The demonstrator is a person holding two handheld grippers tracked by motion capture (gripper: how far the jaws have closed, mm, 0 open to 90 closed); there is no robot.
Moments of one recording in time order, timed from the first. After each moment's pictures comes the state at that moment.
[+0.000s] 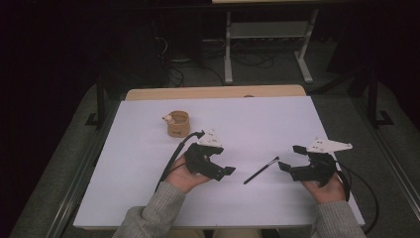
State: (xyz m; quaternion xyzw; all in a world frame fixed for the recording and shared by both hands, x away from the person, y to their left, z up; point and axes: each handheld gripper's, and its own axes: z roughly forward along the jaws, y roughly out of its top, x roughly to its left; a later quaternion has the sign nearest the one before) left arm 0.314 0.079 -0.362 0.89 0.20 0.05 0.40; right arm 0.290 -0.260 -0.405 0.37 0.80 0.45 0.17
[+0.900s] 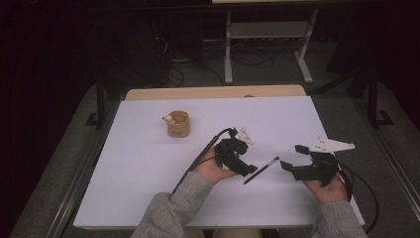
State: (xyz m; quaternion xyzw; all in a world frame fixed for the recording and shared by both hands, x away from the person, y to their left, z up) left arm 0.336 0.009 -0.373 0.92 0.17 0.03 0.35; right arm 0.290 -0.266 -0.405 0.37 0.79 0.45 0.17
